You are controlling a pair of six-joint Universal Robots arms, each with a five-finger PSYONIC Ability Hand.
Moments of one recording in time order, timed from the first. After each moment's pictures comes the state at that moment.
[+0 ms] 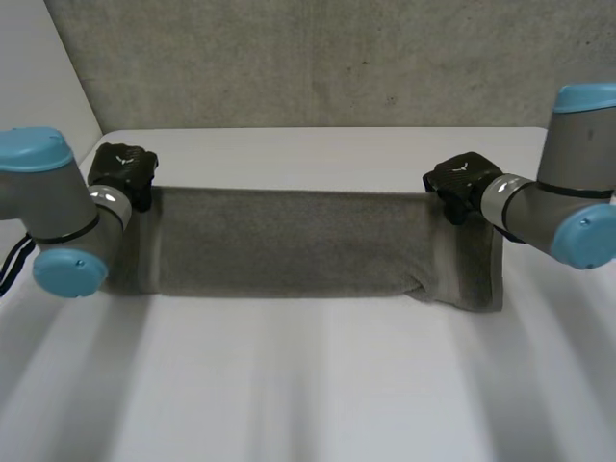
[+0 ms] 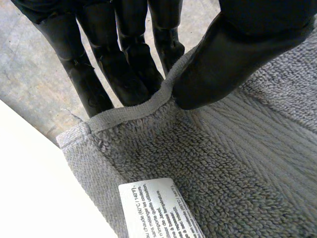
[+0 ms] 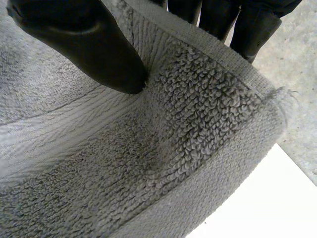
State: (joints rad) left arm 4.50 -2.33 -1.09 3.29 -1.58 3.58; right arm 1.84 -0.68 0.71 0.38 1.31 2.55; left_hand 1.31 1.34 1.34 1.36 1.16; right_hand 1.33 1.33 1.34 1.34 1.18
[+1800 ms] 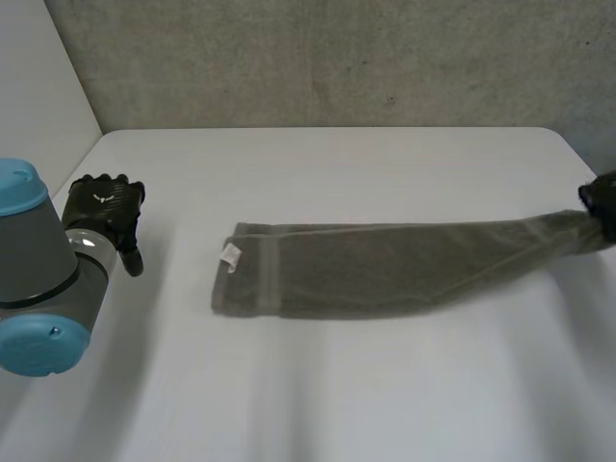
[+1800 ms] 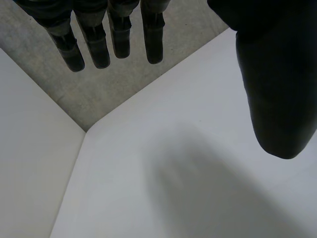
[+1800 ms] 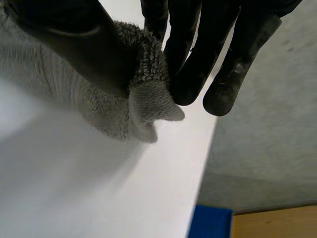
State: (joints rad) left arm 4.44 -1.95 -1.60 3.33 -1.73 3.49; right arm 1.47 -1.01 1.20 0.18 1.40 2.36; left_hand 0.26 0.24 0.25 0.25 0.06; right_hand 1.13 1.30 1.33 1.34 1.16
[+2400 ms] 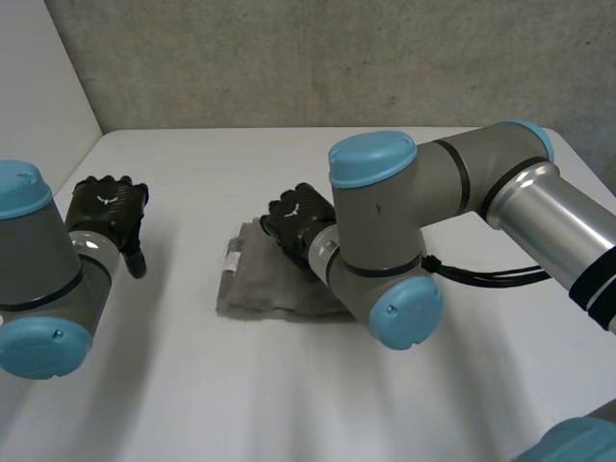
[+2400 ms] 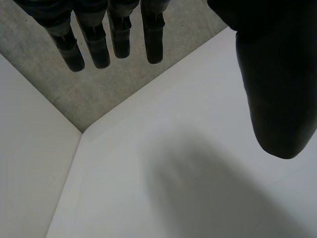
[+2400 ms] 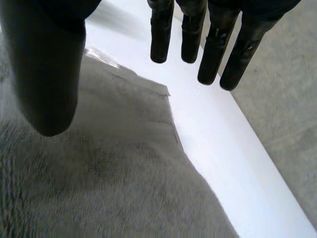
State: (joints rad) left arm 4.43 -1.95 -1.60 3.34 -1.73 3.49; right arm 2.35 -0.60 0.55 0.40 1.54 2.55; left_hand 0.26 0.24 0.25 0.25 0.06; right_hand 0.40 0.39 0.40 0.39 0.19
